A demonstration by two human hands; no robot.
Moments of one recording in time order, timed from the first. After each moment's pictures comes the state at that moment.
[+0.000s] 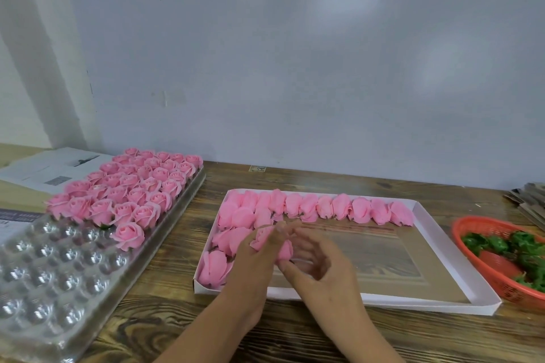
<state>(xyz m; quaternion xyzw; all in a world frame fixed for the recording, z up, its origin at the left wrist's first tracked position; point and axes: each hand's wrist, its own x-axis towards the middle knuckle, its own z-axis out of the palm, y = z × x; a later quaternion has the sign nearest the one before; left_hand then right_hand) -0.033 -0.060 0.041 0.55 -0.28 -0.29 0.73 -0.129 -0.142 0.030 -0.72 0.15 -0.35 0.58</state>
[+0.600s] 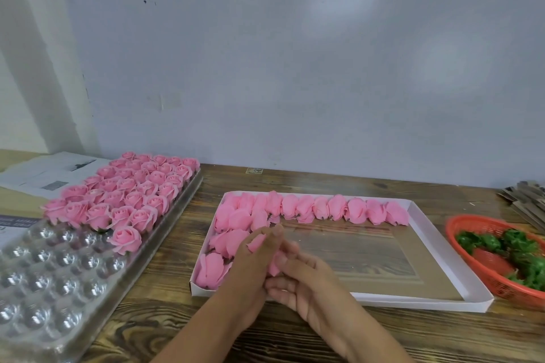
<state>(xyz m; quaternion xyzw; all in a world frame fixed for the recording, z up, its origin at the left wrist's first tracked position) -0.034 -0.055 0.047 0.52 -0.26 -0.36 0.73 -0.132 -0.138 0.047 -0.46 0.16 -0.10 0.87</state>
